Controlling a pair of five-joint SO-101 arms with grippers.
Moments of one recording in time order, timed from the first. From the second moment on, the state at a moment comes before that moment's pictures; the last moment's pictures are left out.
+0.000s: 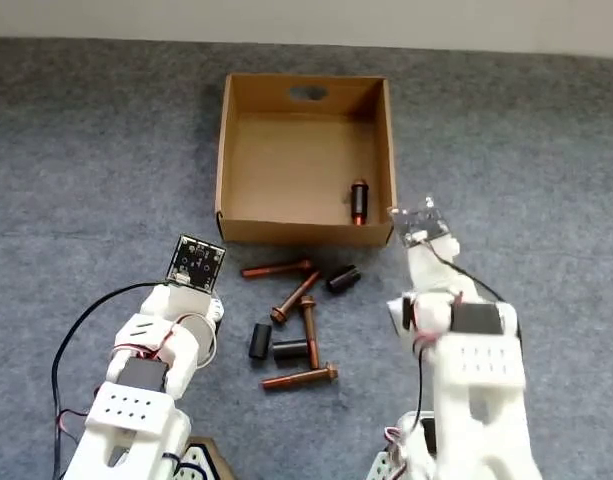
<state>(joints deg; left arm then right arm) 2.7 -69.1 94.7 26.8 -9.4 -3.0 -54.9 60.3 63.8 22.7</state>
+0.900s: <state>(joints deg) 1.5 -69.1 88.2 39.1 -9.5 -7.6 -103.8 95.8 42.9 0.7</state>
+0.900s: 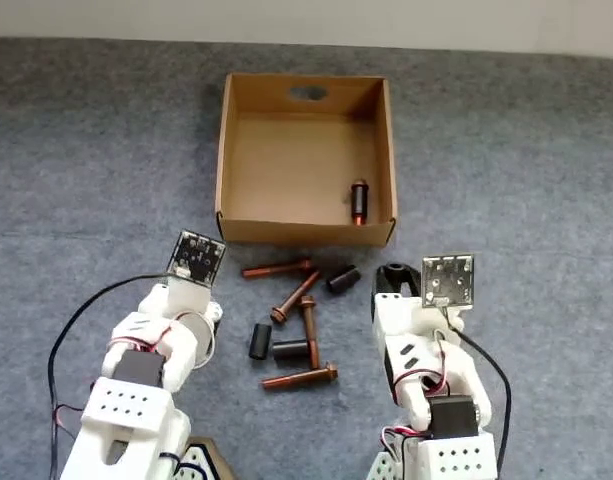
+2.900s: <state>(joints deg) 17.6 3.5 24.2 62.5 -28.4 2.2 -103.9 95.9 42.8 0.7</state>
